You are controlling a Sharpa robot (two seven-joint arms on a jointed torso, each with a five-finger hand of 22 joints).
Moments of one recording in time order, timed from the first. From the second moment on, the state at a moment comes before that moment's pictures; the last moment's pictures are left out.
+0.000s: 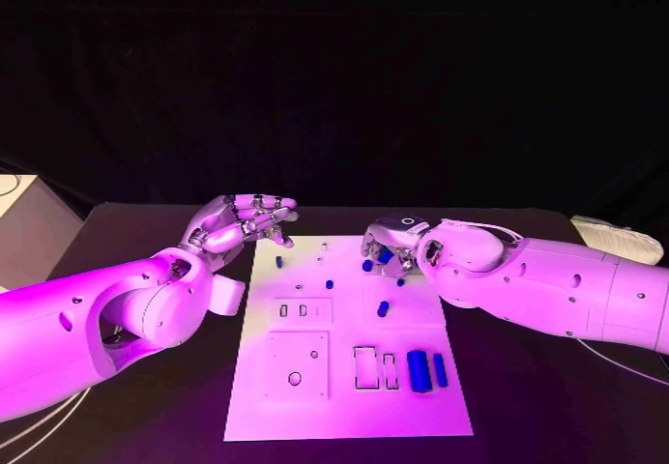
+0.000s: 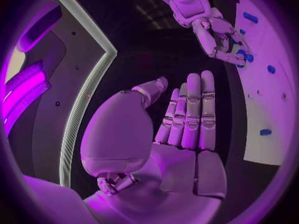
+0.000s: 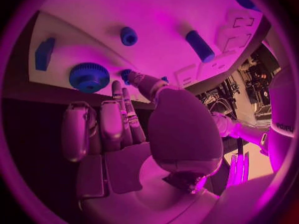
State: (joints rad) left arm 1.19 -1.00 -0.02 1.72 -0.10 -0.31 0.48; left_hand 1.30 -0.18 0.56 0.03 0.05 0.92 0.20 0.21 0.21 1.17 0.13 0.07 0.07 1.16 0.05 0.70 0.61 0.17 1.03 0.14 0.67 0.39; right arm 1.32 -0.61 -0.21 1.34 -1.64 -0.25 -0.13; right_hand 1.26 -0.25 0.59 -0.02 0.17 1.01 0.16 0.12 0.26 1.21 0.09 0.06 0.07 1.46 0.01 1.24 1.06 0.08 1.45 0.11 1.35 1.24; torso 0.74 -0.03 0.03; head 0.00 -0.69
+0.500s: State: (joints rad) left arm 1.19 -1.00 -0.02 1.72 -0.10 -0.31 0.48; left_hand 1.30 -0.18 0.56 0.03 0.05 0.92 0.20 0.21 0.21 1.17 0.13 0.07 0.07 1.16 0.06 0.70 0.61 0.17 1.02 0.14 0.67 0.39; right arm 1.32 -0.60 -0.21 1.33 -1.65 -0.25 -0.14; right_hand 1.26 -0.25 0.60 -0.01 0.18 1.02 0.16 0.12 0.26 1.21 0.09 0.06 0.07 1.46 0.01 1.25 1.06 0.08 1.45 0.11 1.35 1.24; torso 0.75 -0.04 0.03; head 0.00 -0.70
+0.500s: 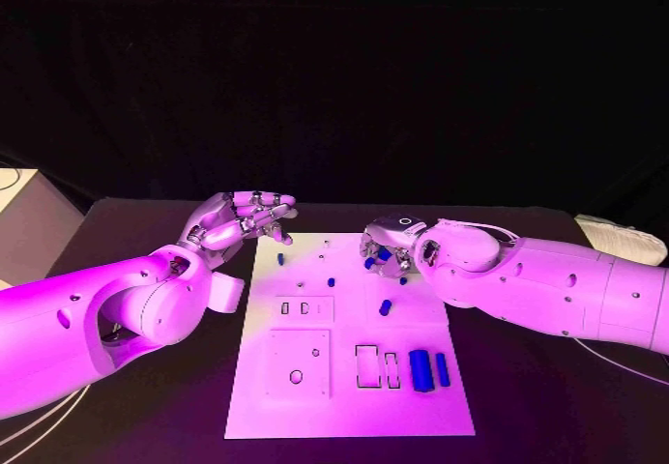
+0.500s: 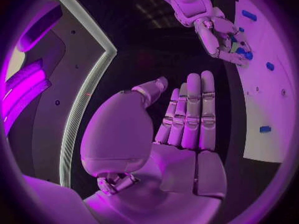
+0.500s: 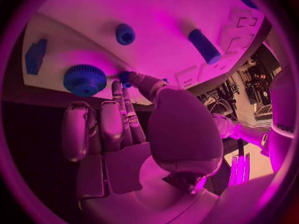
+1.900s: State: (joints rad) left arm 1.20 -1.00 -0.02 1.71 -0.10 -0.30 0.46; left_hand 1.31 -0.18 0.58 0.02 0.05 0.92 0.21 0.21 0.21 1.17 0.13 0.07 0.07 1.15 0.06 0.70 0.61 0.17 1.00 0.14 0.69 0.41; right arm 1.32 -0.55 -0.20 1.35 -1.69 -0.42 -0.25; right_hand 1.30 -0.19 0.66 -0.06 0.17 1.11 0.12 0.22 0.38 1.29 0.07 0.06 0.09 1.47 -0.02 1.35 1.14 0.06 1.46 0.08 1.44 1.31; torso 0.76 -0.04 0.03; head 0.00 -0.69
